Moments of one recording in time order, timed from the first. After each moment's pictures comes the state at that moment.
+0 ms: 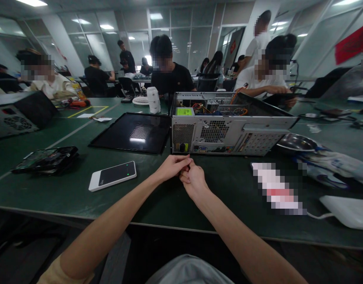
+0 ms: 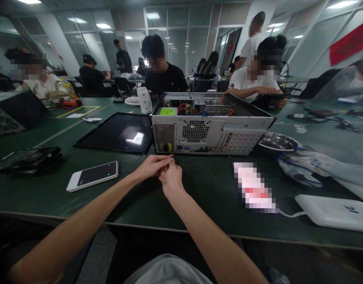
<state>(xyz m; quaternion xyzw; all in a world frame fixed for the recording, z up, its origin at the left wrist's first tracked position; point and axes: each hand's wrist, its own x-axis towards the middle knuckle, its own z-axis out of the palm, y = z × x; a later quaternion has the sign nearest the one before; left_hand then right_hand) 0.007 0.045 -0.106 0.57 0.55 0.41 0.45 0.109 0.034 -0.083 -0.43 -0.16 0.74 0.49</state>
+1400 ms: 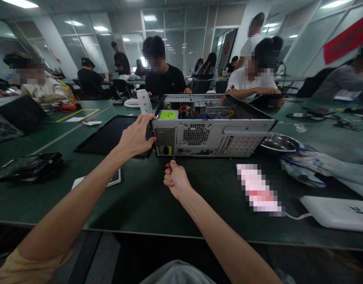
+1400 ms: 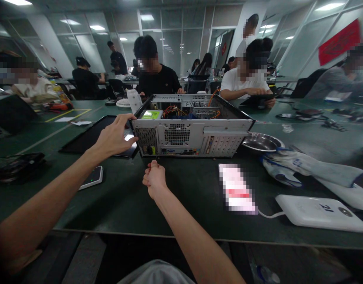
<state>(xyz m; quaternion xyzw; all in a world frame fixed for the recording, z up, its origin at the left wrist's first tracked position) -0.048 0.069 -0.016 0.69 0.67 0.23 -0.14 0.116 0.043 -0.082 -0.43 -0.18 0.79 0.40</state>
